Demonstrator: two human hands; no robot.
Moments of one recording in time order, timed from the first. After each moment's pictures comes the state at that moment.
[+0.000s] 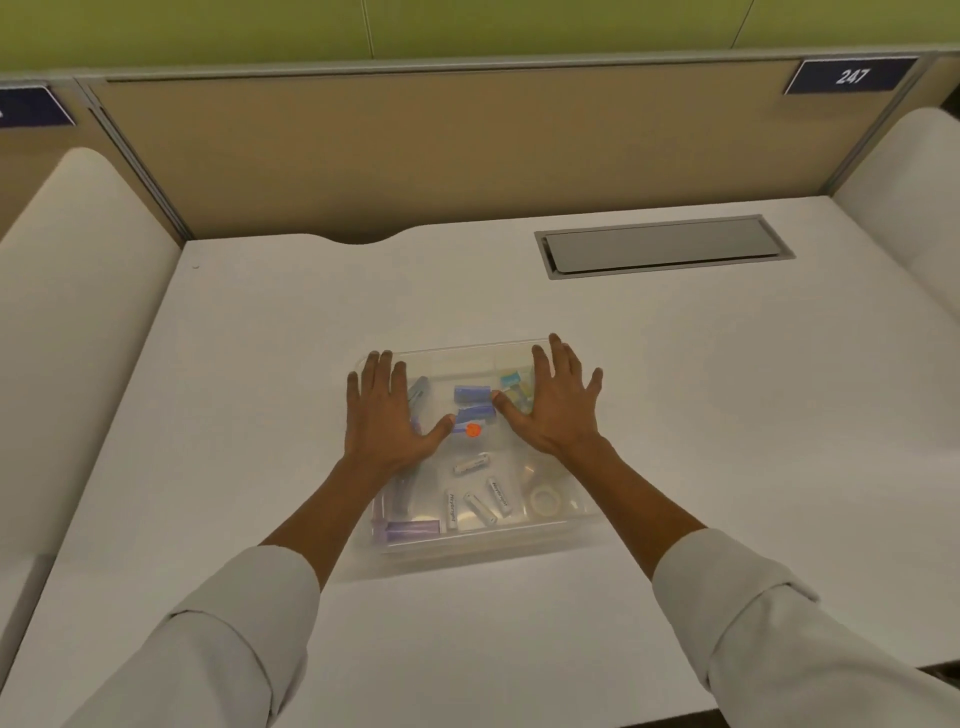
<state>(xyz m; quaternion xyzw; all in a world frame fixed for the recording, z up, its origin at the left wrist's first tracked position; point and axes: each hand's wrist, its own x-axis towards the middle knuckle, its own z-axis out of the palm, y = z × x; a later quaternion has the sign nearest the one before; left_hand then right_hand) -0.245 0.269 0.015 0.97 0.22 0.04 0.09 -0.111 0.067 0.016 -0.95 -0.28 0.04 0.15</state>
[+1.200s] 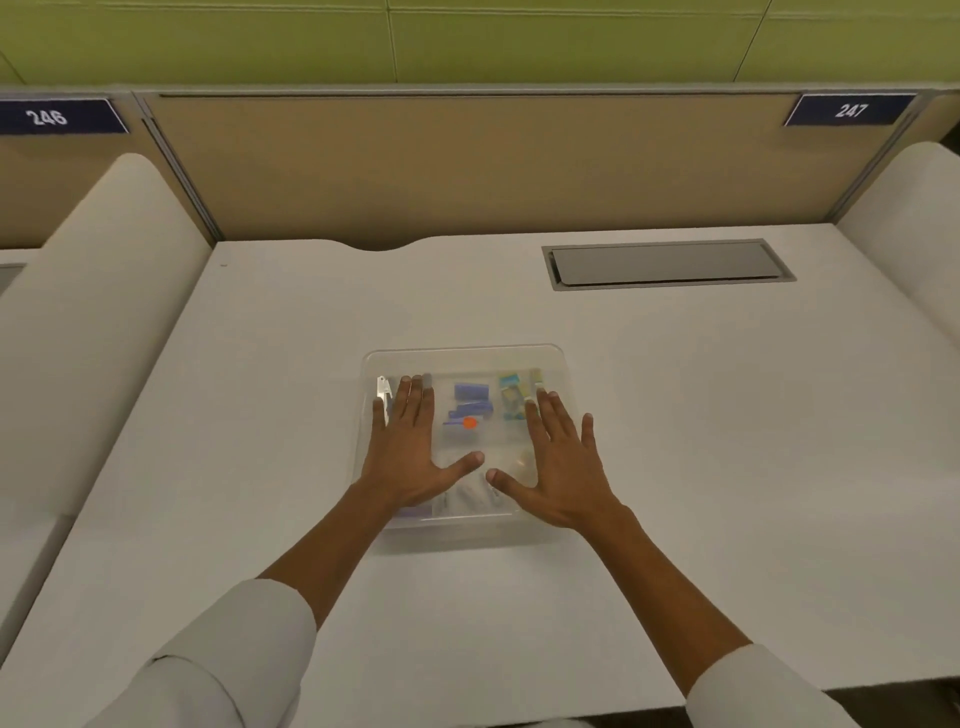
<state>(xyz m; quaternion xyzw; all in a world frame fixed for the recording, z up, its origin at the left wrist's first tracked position) -0.278 0.216 0.021 0.97 0.18 0.02 0.15 -0.176 0.009 0.022 -0.91 -0.38 0.09 0.13</state>
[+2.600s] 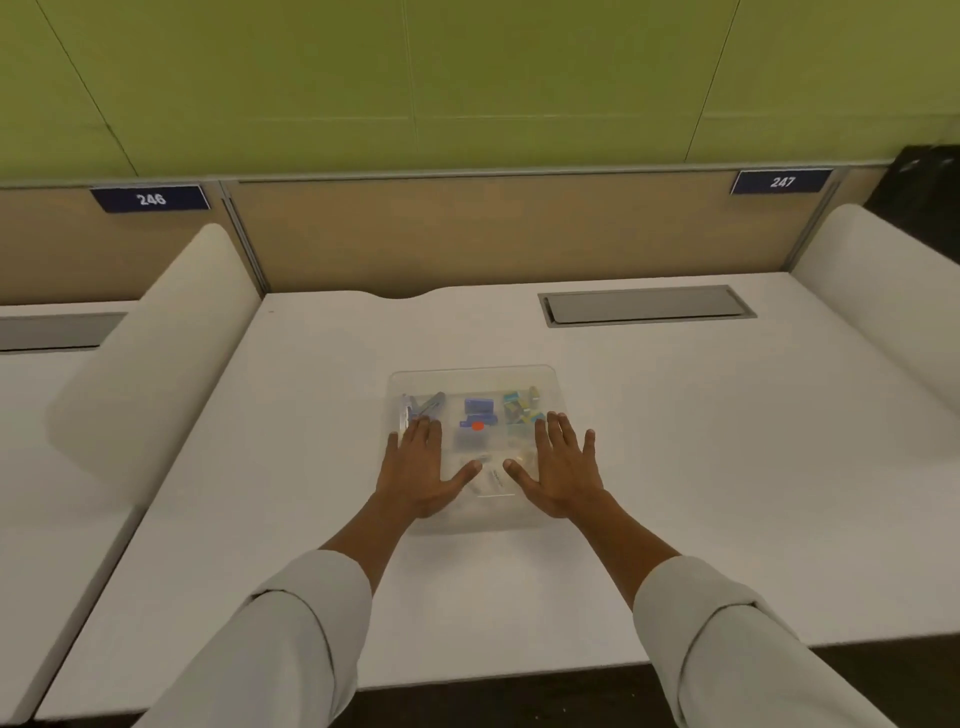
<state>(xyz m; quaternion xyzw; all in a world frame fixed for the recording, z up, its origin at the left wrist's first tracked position) -0.332 0.183 0.048 0.97 0.21 0.00 0.12 -0.205 -0.007 0.032 -0.93 -0.34 0.09 0.08</state>
